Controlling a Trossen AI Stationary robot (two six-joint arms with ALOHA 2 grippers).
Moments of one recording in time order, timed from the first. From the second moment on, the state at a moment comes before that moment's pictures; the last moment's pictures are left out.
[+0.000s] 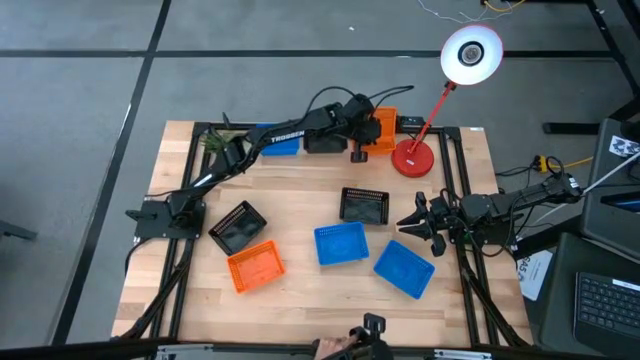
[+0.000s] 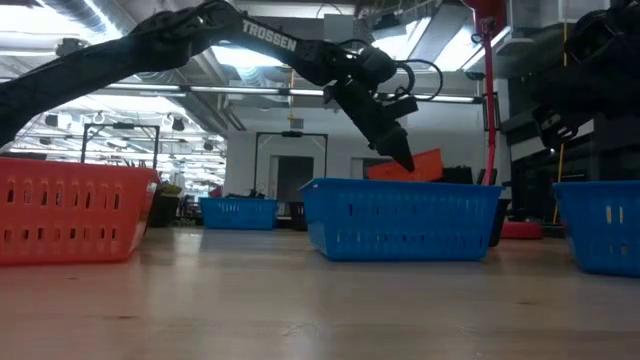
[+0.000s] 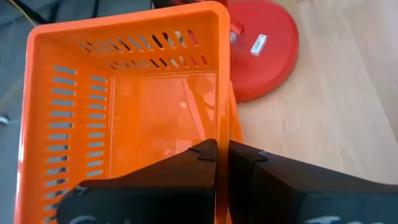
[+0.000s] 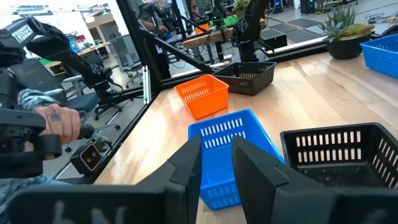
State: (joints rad) left arm 0.43 2.48 2.34 -0.50 0.06 0.53; right arm 0.29 0.23 0.01 0.14 0.12 0.32
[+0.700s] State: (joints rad) left arm 0.43 2.48 2.34 -0.50 0.06 0.43; right arm 0.29 0.23 0.01 0.14 0.12 0.34
